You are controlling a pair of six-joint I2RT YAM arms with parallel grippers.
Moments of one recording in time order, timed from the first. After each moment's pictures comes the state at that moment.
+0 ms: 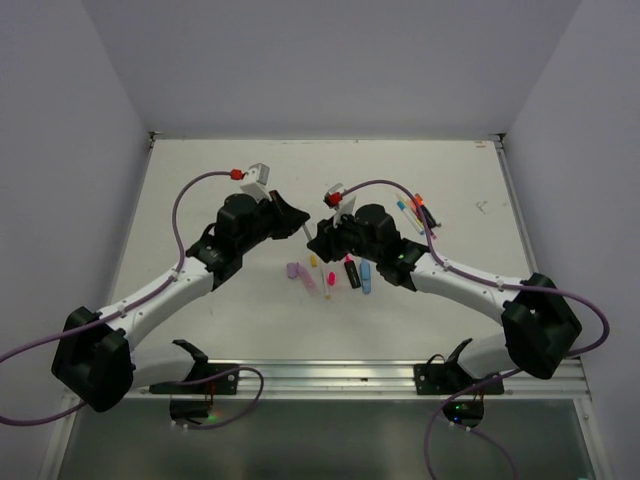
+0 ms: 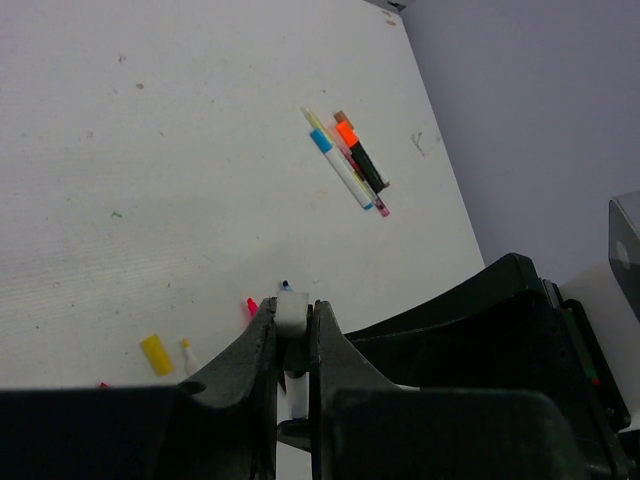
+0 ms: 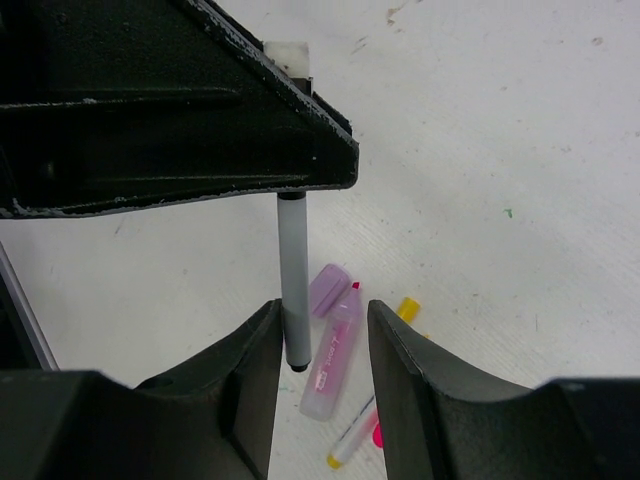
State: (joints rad) left arm -0.56 1.21 0.80 0.13 0.08 -0.72; right arm 0.79 1.41 0.87 0.18 -0.14 0.21
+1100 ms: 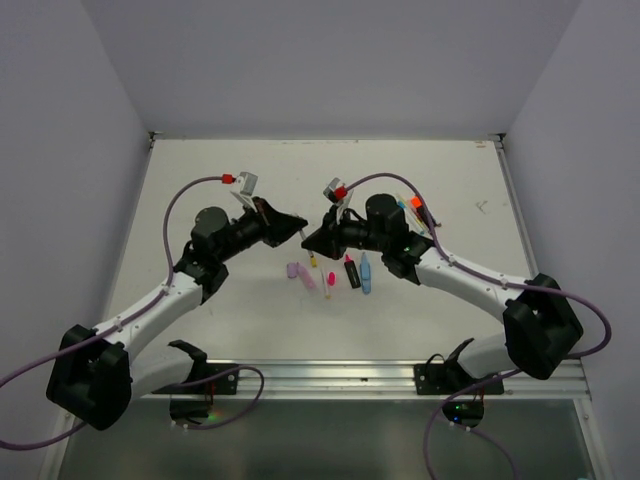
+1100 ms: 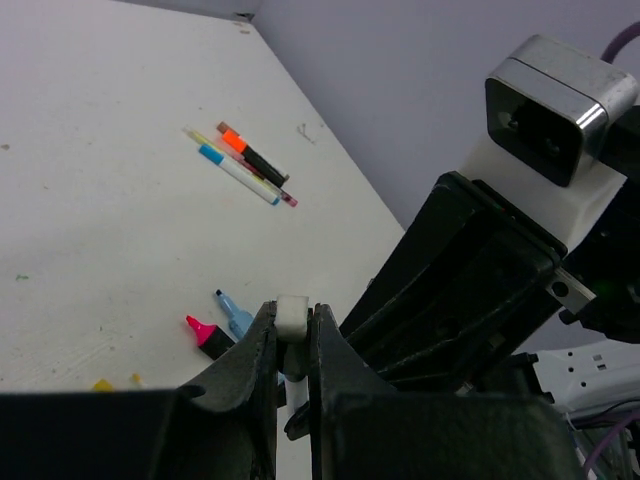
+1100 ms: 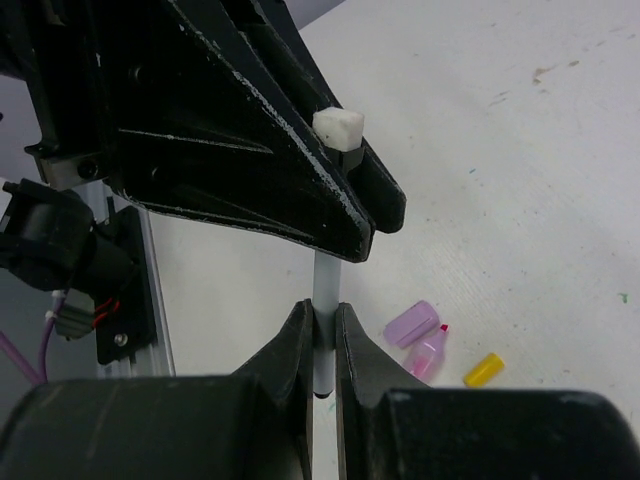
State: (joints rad) left arm -0.45 1.12 0.62 0.45 0.44 -0.67; right arm 0.73 1.41 0.89 0.24 -0.50 0.22
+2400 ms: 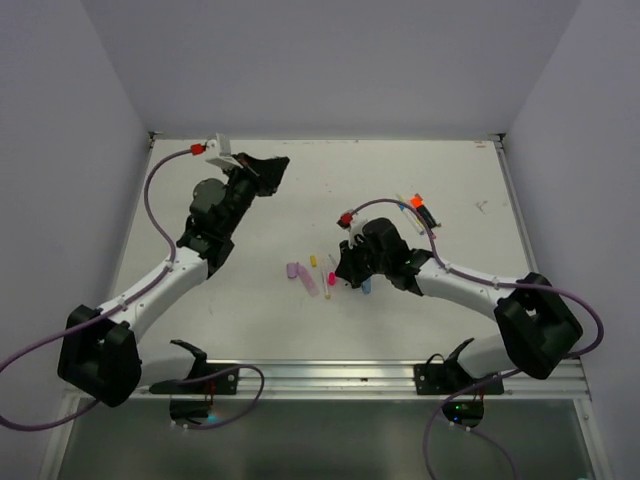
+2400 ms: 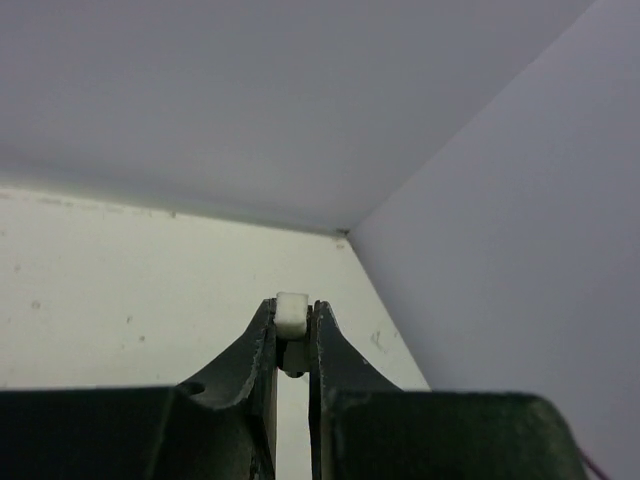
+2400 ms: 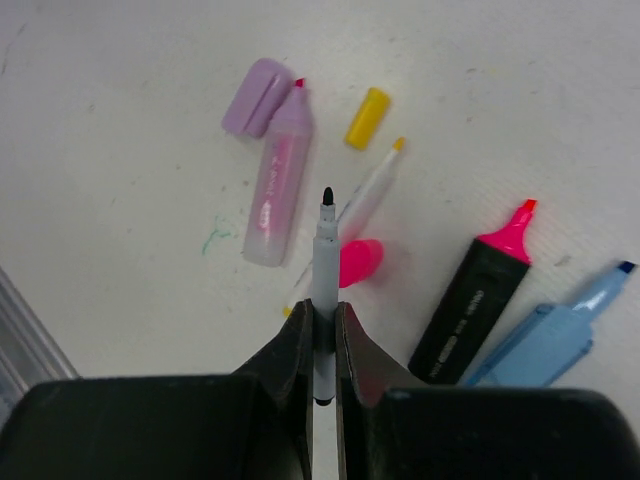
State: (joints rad) left arm -0.43 1.20 0.82 0.60 -0.02 -0.70; right arm 0.73 1.41 0.71 0.01 -0.26 0.21
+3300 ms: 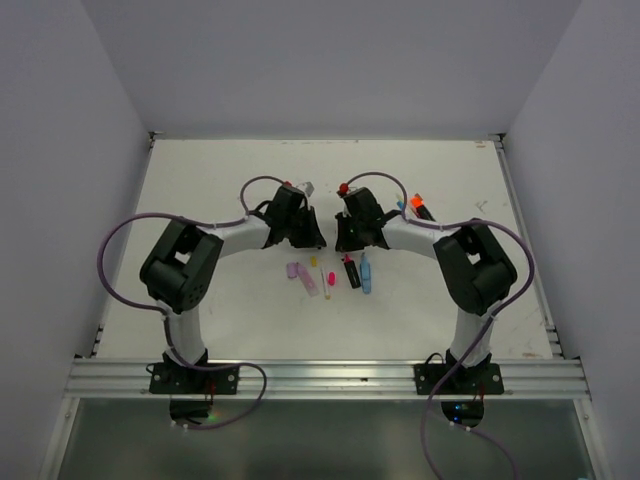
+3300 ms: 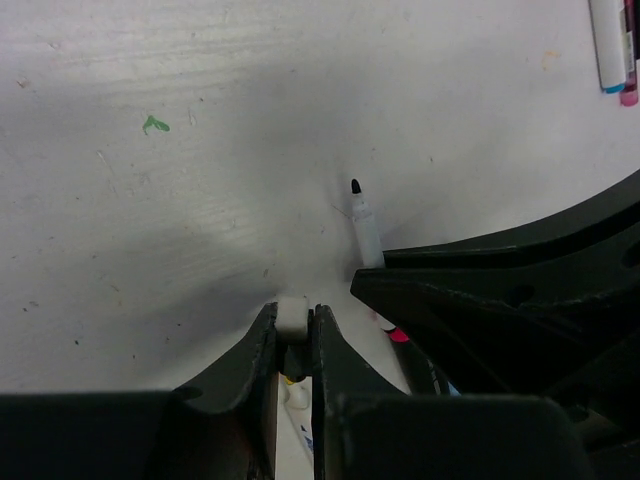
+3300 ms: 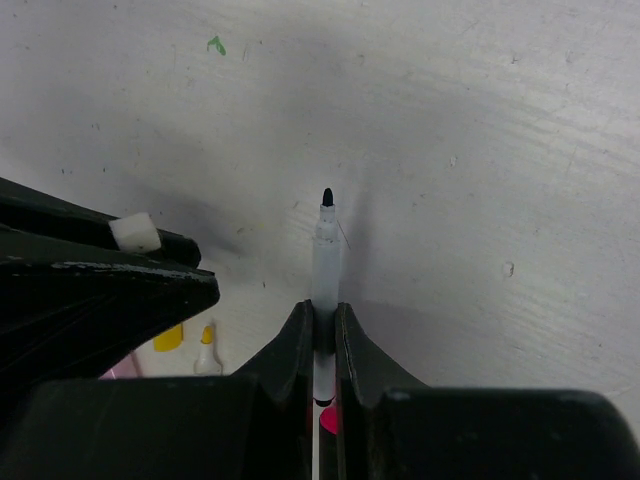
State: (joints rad) left arm -0.54 1.87 1.10 -0.06 0.24 -0.64; right arm 0.59 1.87 1.13 -0.18 -0.07 0.40
